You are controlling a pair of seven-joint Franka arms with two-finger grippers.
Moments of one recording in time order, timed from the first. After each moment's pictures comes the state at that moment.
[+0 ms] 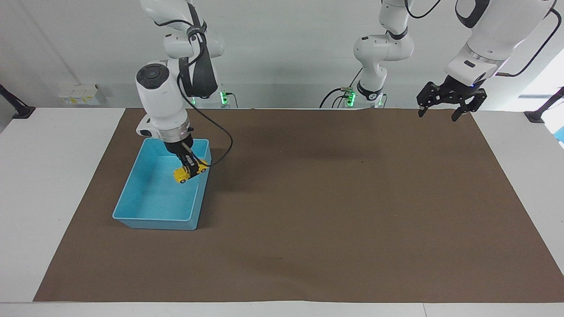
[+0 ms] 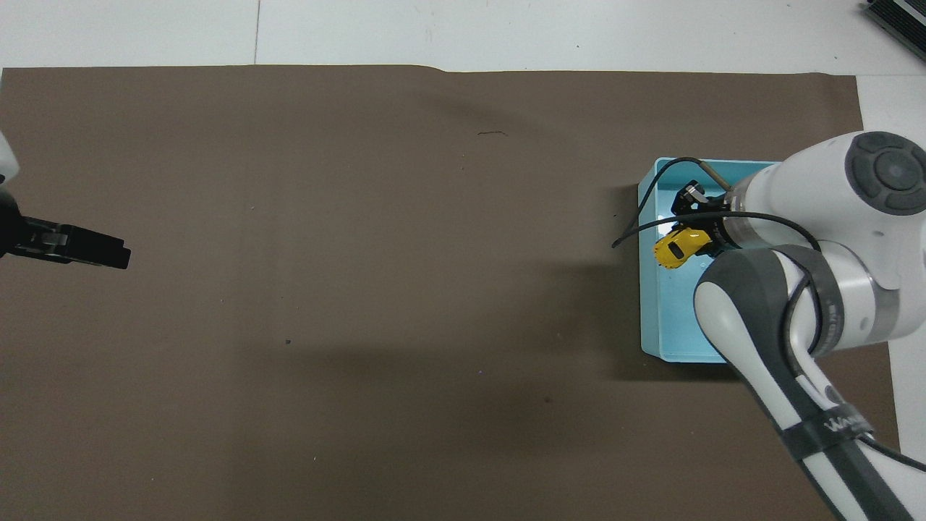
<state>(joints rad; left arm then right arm) 0.00 -0.04 -0.08 -1.60 -0.04 1.54 0.12 0.03 0.10 0.07 -1.92 -0.04 2.07 0.96</state>
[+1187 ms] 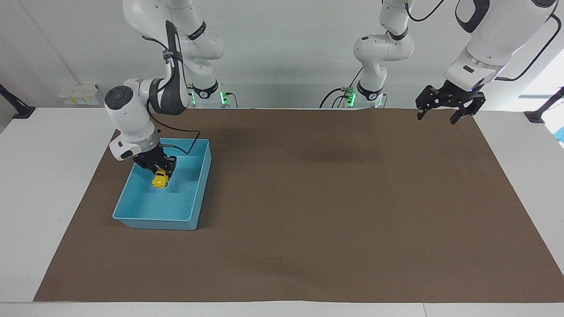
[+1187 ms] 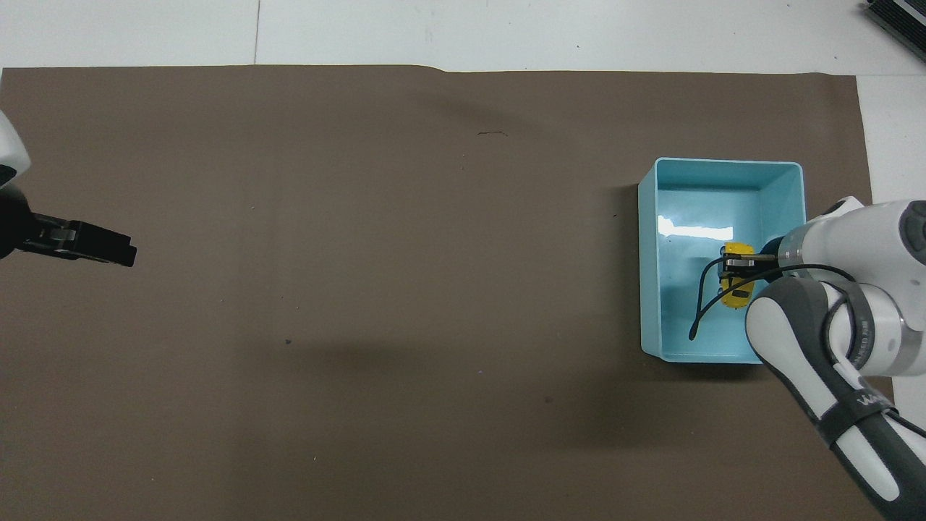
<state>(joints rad) 0.00 -0.03 -0.08 -1.59 -0.04 1.54 0.12 -0.16 0.10 0.07 -2.20 -0.03 2.33 0.02</state>
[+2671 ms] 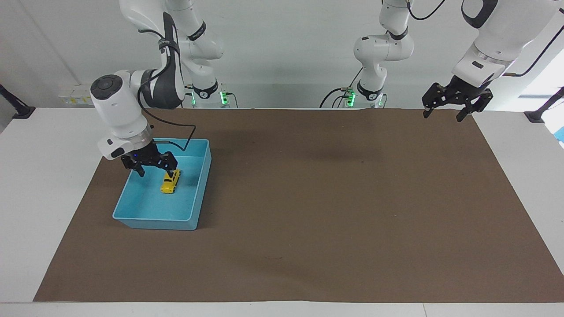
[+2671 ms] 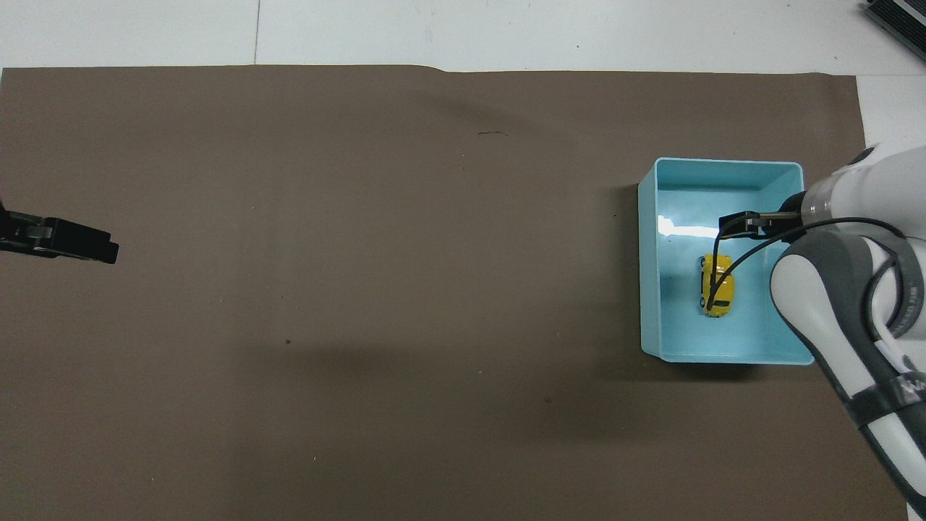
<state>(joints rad) 0.00 -0.03 -0.06 -1.58 -0.04 1.54 0.11 -0.13 0.11 0.07 -1.93 -0.02 2.10 0.03</state>
